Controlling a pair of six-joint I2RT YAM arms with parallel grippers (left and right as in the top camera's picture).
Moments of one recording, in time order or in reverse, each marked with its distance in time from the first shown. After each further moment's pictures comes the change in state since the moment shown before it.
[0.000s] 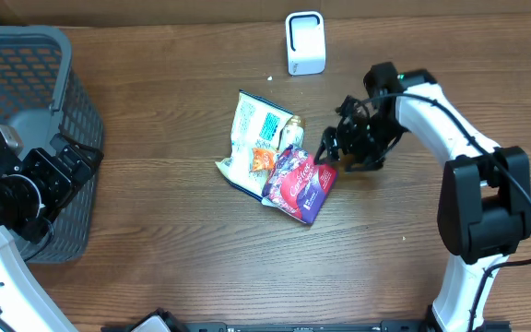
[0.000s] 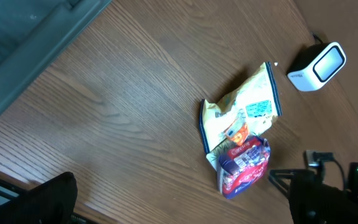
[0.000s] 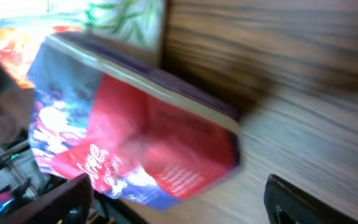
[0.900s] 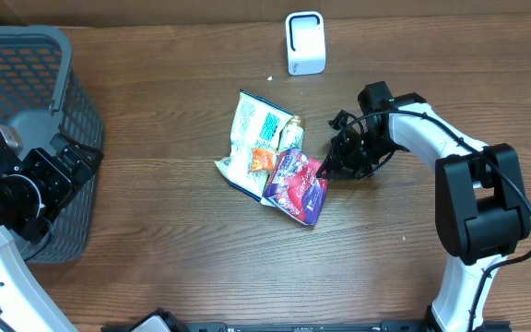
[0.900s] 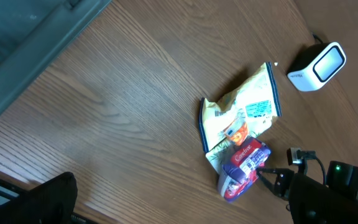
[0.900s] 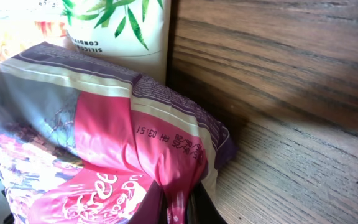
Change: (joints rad) left arm 0.000 0.000 0.000 0.000 0.000 0.000; right arm 0.015 0.000 -0.168 0.219 -0.099 0.057
